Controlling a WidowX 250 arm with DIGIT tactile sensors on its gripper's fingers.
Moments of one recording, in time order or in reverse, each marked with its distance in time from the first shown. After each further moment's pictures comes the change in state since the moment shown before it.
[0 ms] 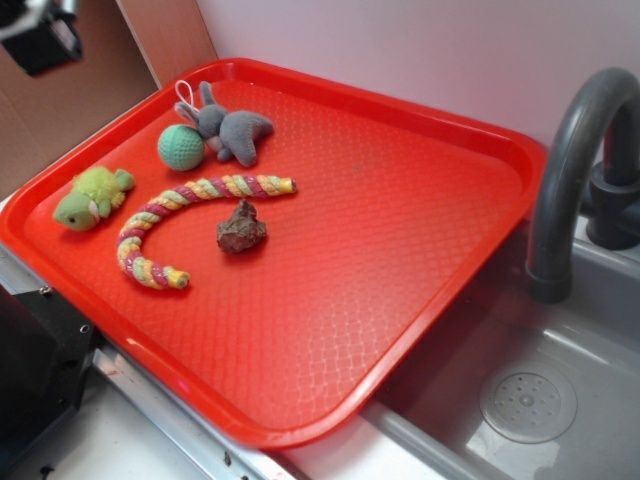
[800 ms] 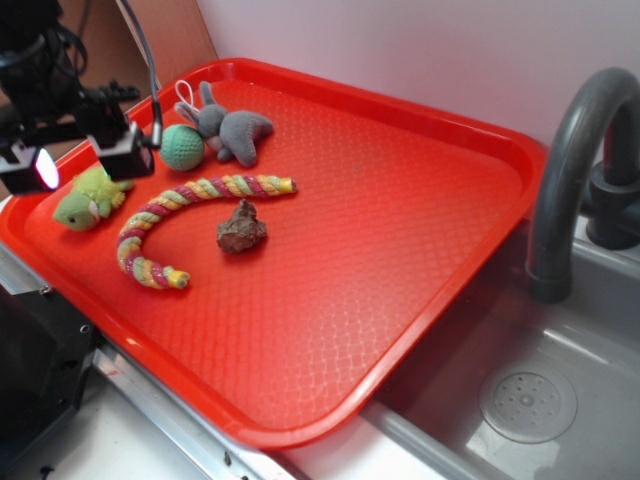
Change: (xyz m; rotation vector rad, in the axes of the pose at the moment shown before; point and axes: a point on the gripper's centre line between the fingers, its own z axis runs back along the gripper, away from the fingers) arm 0.025 0.017 -0.099 0.179 0.032 -0.093
